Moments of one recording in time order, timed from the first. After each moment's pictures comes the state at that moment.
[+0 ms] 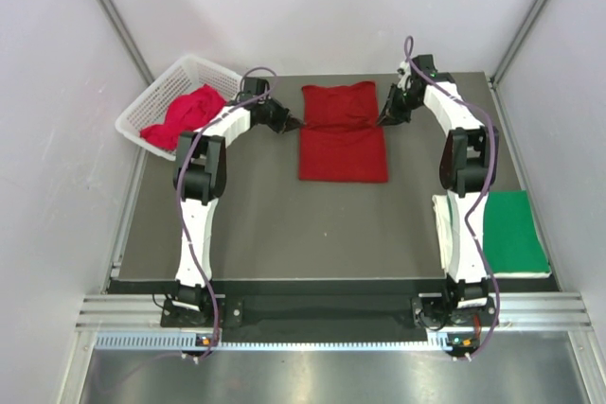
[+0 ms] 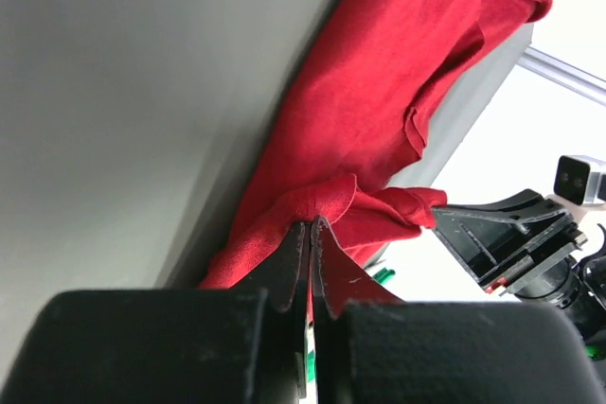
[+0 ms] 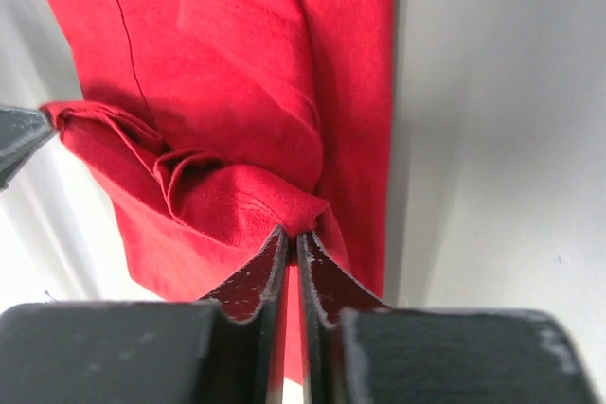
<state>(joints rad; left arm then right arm) -0.22 2.39 1.90 -0.31 0.52 -1.18 0.10 2.39 2.15 -0.84 -0.47 0.37</state>
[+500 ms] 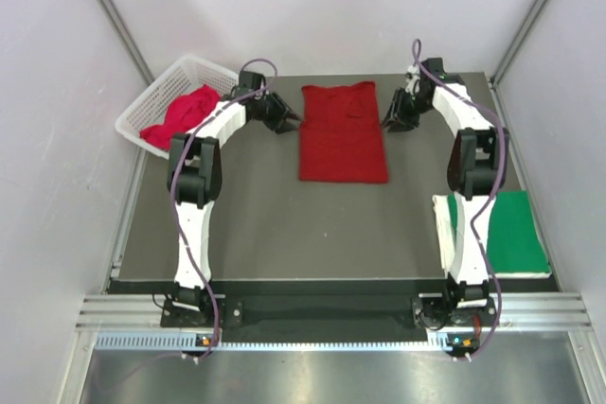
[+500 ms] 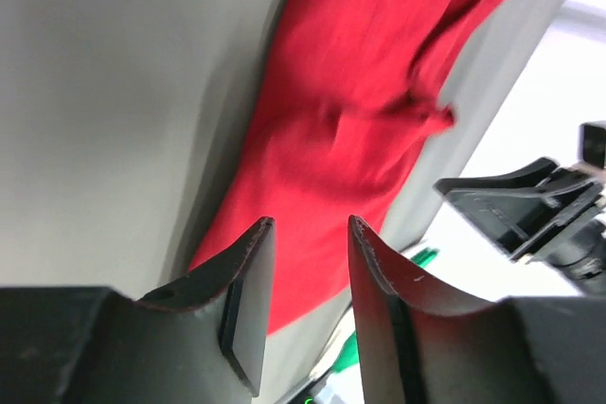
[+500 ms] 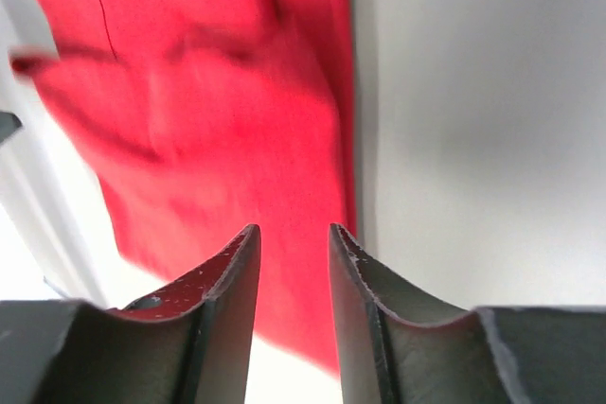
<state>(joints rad) -0.21 2.35 1.94 -0.42 0.51 -1.03 0.07 2.36 2.09 -0.83 -0.49 0.36</state>
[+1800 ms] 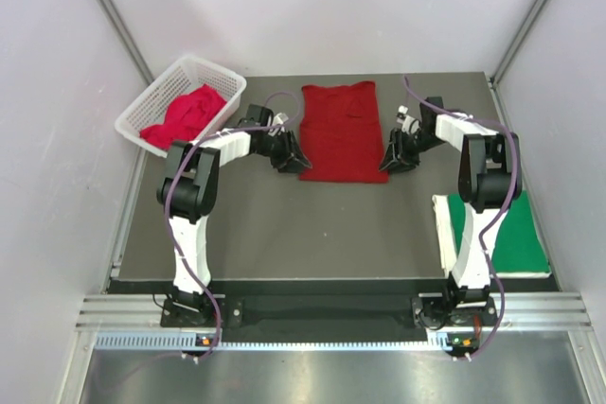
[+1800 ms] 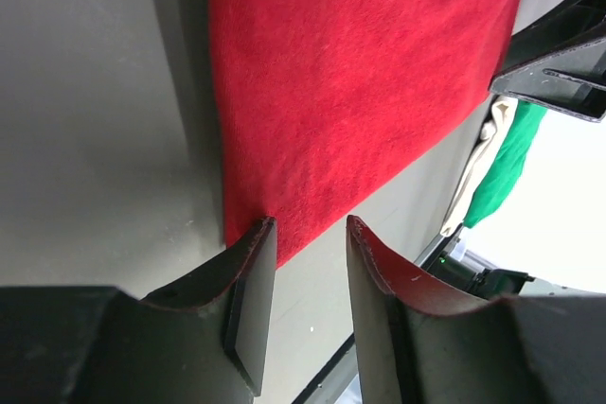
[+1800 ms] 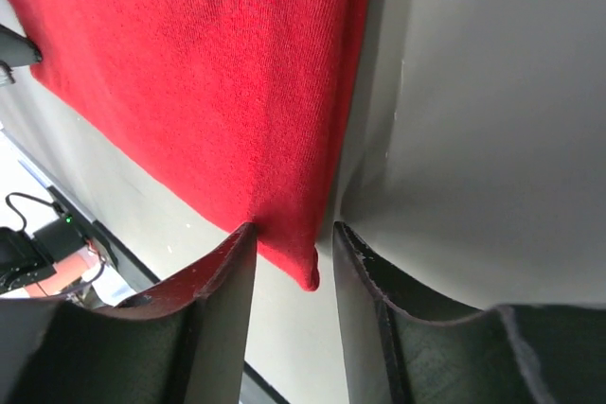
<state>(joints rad) -0.28 2.10 1.41 -0.30 0.72 -0.63 0.05 2.11 1.50 -0.74 -0.67 0.10</state>
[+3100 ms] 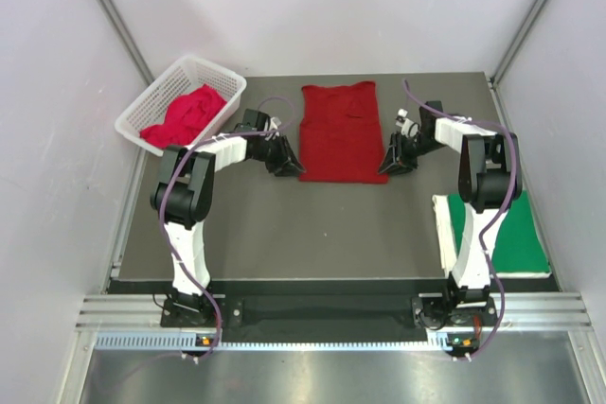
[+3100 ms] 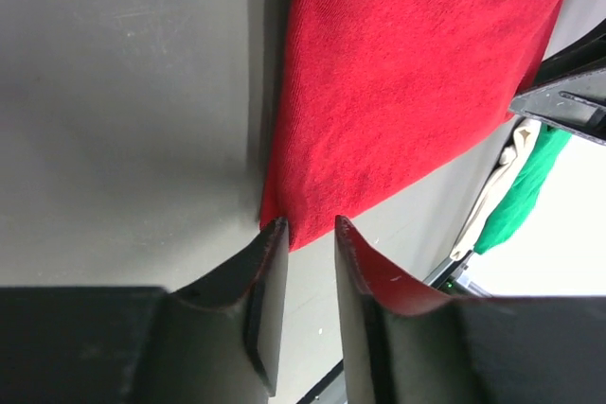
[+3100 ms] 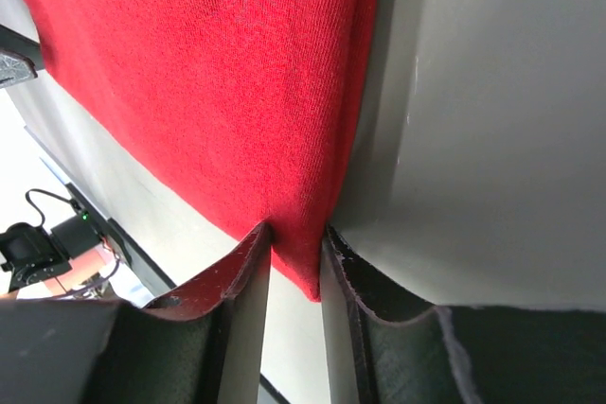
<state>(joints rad) -0.29 2.03 1.31 -0.28 0.61 -0.68 0.05 2.11 1.45 -0.69 -0.72 0.13</state>
